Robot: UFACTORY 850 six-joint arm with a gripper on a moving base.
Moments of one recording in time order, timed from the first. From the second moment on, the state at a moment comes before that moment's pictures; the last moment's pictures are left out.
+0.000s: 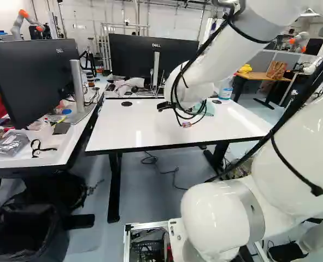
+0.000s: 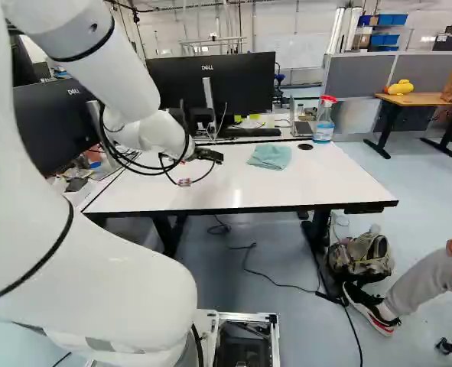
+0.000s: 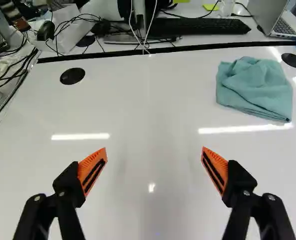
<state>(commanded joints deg) 2.1 11.4 -27.0 2.9 13.0 0.0</state>
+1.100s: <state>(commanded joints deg) 0.5 14.9 -10.2 0.7 41.2 0.0</state>
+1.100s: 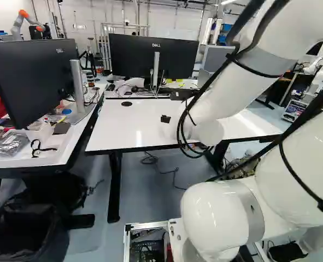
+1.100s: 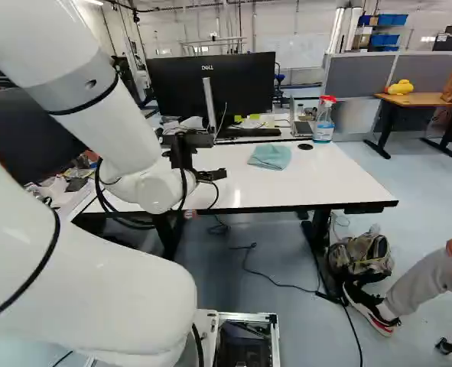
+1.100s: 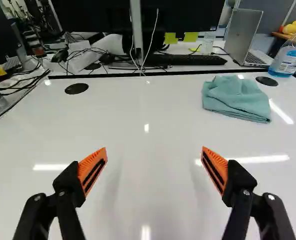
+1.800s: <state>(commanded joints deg) 0.1 15.9 -5.6 0.1 49.1 0.0</state>
